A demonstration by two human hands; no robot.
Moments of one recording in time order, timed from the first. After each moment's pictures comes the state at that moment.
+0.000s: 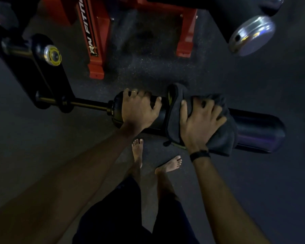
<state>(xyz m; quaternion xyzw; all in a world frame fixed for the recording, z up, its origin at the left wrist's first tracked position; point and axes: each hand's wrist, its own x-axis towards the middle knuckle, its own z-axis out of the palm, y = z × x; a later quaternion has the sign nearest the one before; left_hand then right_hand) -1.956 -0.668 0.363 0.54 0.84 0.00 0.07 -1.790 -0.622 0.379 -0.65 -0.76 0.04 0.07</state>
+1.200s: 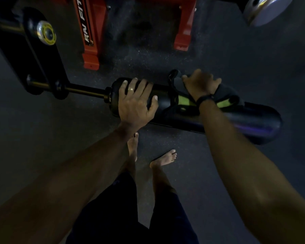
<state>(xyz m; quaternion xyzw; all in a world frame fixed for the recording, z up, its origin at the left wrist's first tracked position) -1.946 -0.704 0.338 0.57 0.81 0.14 -0.08 -1.821 -0.533 0.373 -0.62 -0.75 0.16 -0.13</state>
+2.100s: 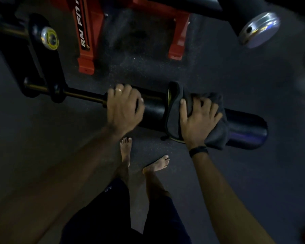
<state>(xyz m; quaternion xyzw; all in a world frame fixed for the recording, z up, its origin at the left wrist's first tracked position) -1.974 -0.711 0.374 0.56 0.81 0.17 -0.04 -1.774 -0.622 0.370 -0.61 -0.78 -0.02 0.12</state>
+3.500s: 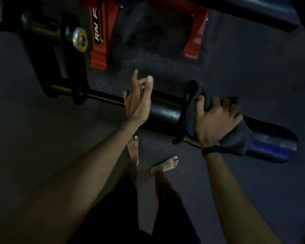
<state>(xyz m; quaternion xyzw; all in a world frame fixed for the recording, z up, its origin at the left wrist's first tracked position) -2.011 -0.694 0.372 0.24 0.79 0.43 0.36 -1.833 -0.616 0.382 -0.68 -0.73 0.00 0.05</state>
